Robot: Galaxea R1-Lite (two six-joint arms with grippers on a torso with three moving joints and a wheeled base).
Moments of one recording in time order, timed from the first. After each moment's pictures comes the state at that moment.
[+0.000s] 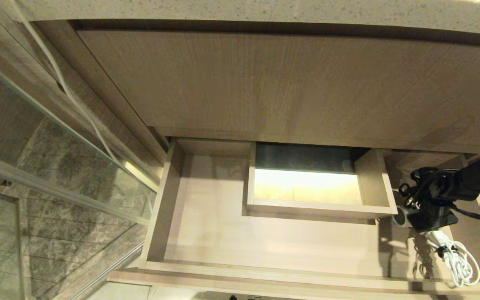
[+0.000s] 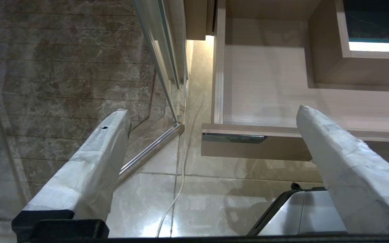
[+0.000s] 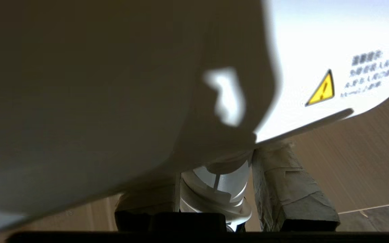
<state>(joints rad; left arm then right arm) 0.00 0.00 0.00 0.00 0.00 0.00 -0.32 2.55 -1.64 0.26 -0.36 -0.37</state>
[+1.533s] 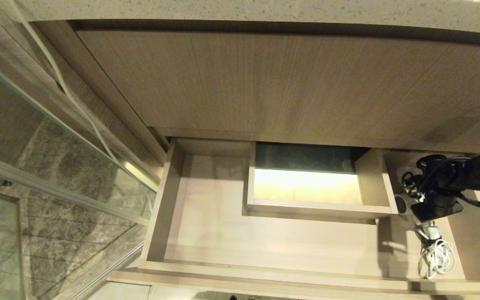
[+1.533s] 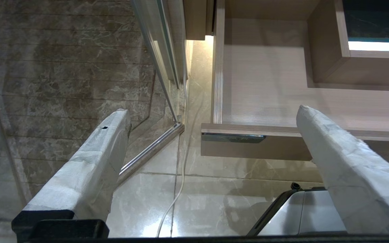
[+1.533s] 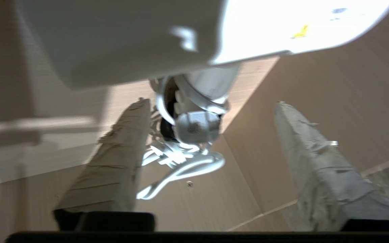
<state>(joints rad) 0.00 0.00 0.00 0.00 0.00 0.00 -0.32 2.44 -1.62 0.28 -0.35 -0.41</state>
